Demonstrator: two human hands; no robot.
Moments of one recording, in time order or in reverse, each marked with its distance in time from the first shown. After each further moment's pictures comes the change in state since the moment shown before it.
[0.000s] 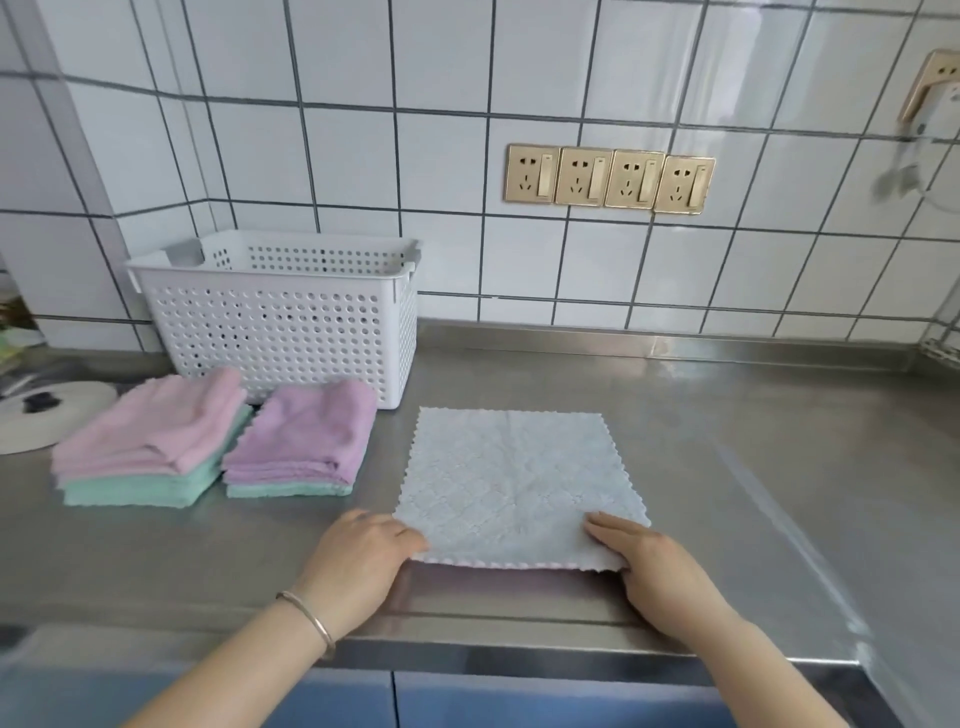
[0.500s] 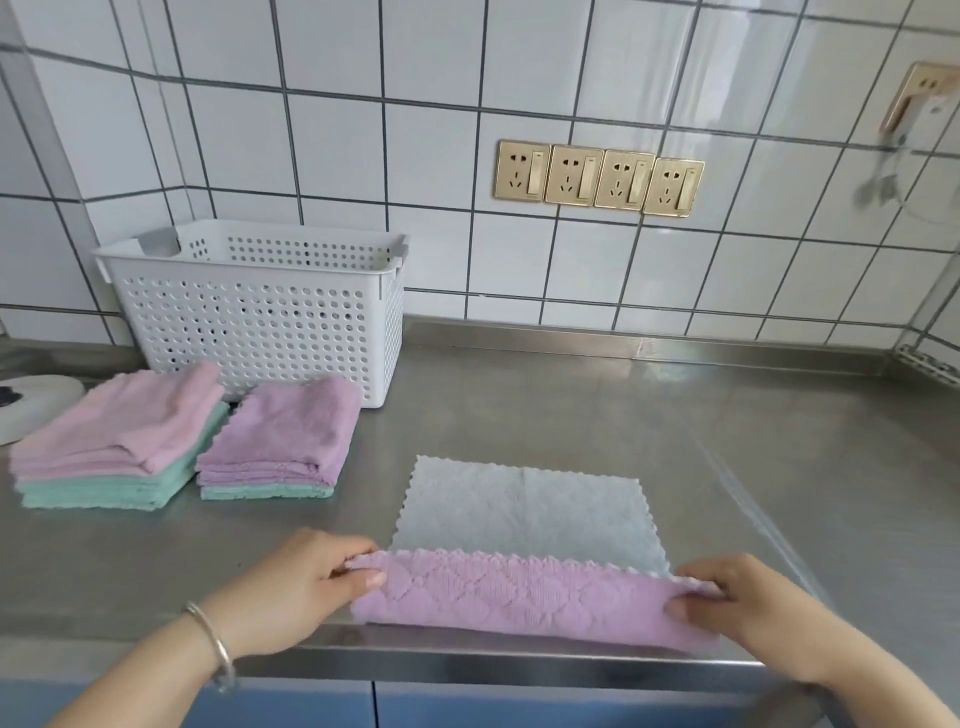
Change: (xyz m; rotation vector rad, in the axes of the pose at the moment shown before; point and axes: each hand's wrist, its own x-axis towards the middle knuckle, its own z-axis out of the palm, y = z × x) left_hand -0.026 -0.002 -0.046 -0.610 -0.256 -0.265; right_hand -0.058 0.009 -0.074 0.350 -0.198 0.140
